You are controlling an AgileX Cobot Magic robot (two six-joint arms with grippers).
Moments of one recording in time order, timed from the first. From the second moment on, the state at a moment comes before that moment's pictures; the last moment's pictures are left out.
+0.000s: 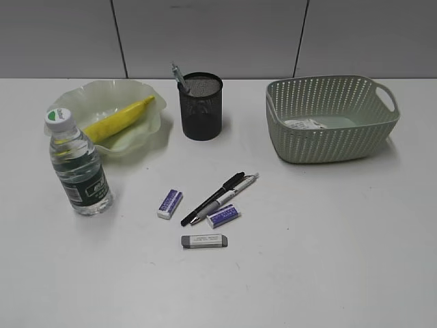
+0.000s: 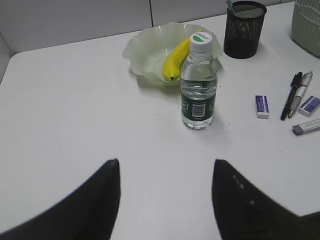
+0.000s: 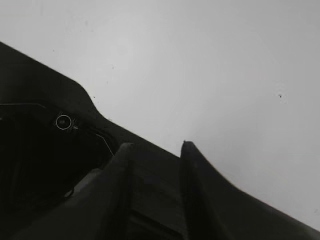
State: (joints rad) left arm -0.20 -0.01 -0.54 0.01 1.06 0.04; right arm 0.55 0.60 -0.66 -0.05 1.18 0.02
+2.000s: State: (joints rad) left arm -0.66 2.04 -1.51 -0.17 0.79 0.37; right arm 0.55 -0.01 -0.51 -0.06 1.04 0.01
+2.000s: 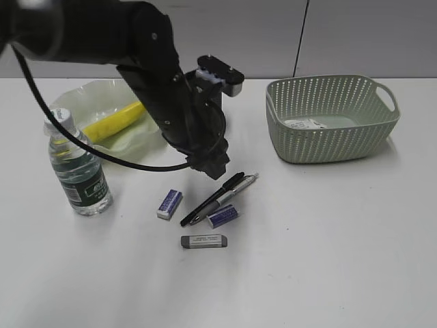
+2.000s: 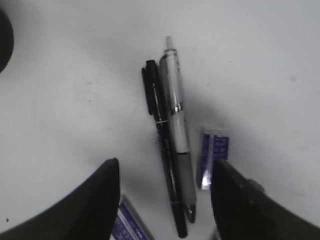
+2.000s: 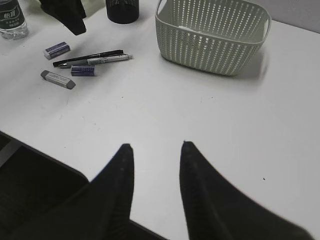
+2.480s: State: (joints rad) left arm -0.67 2.26 -1.74 -0.06 0.90 0.28; right arm 0.55 -0.01 -0.51 -0.06 1.04 0.01
